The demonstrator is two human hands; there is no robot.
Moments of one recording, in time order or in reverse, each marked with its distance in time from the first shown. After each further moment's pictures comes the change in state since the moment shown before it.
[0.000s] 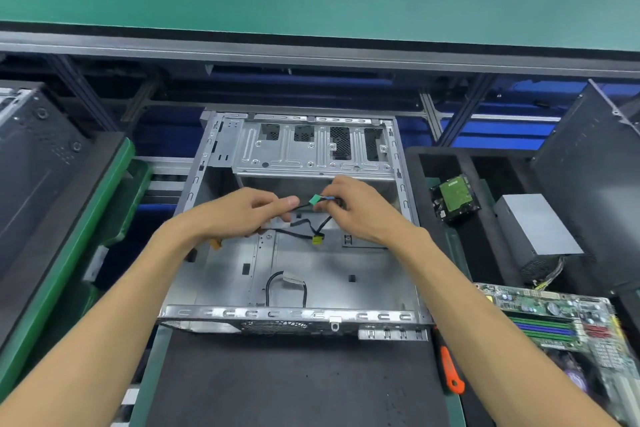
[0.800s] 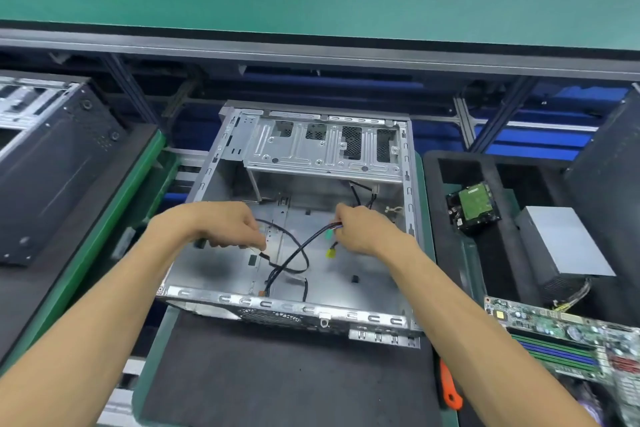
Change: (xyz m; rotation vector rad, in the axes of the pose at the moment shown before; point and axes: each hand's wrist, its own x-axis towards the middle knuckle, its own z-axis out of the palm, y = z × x) left_hand -0.016 -0.004 0.000 0.298 -0.240 -0.345; right_hand -0.003 0.011 0.022 -0.236 -0.341 0.282
